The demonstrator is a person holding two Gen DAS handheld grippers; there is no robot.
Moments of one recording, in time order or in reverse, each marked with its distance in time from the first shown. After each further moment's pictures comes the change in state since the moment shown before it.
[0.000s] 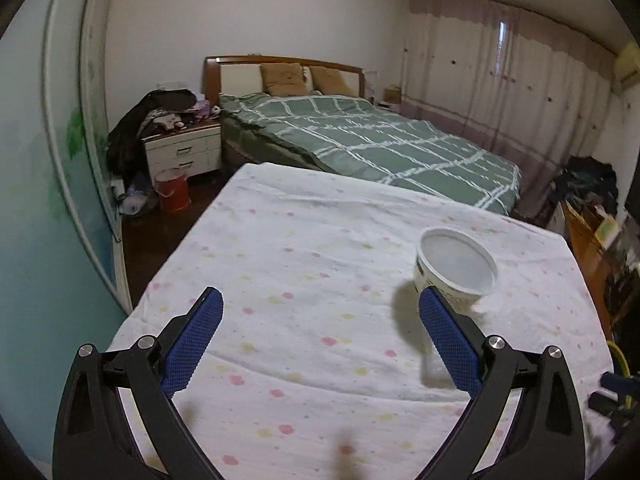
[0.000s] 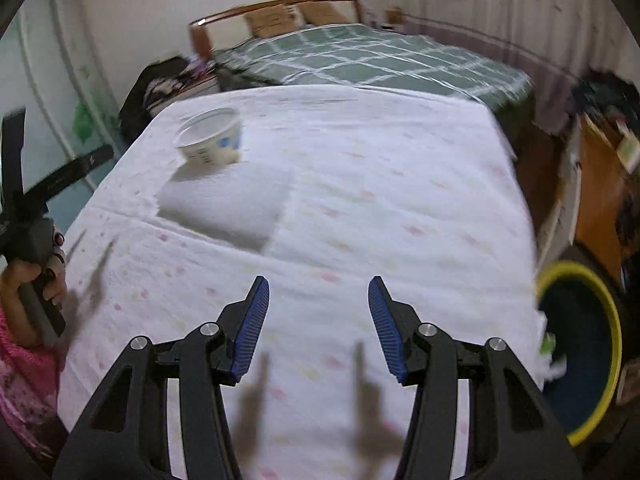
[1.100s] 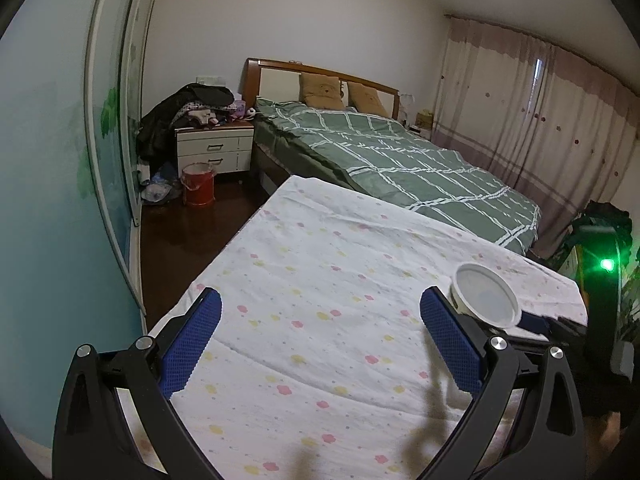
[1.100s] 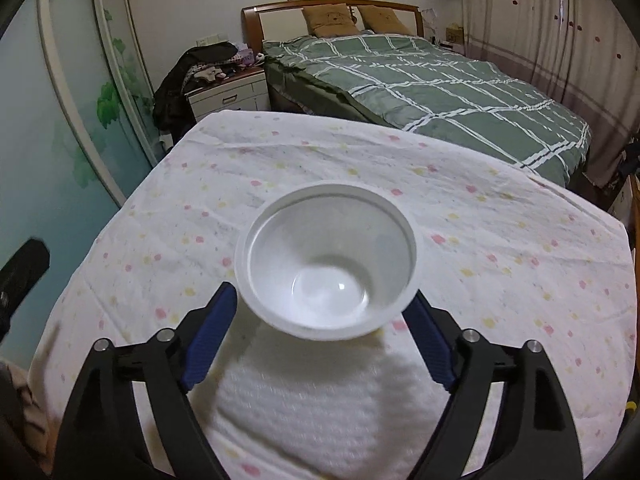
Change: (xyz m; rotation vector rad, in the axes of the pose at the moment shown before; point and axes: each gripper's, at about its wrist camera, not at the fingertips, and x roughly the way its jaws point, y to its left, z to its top) left arm -0.016 0.024 0.001 -0.130 -0.046 0.065; right arm 0.129 0.106 0.130 -0.112 -0.037 0.072
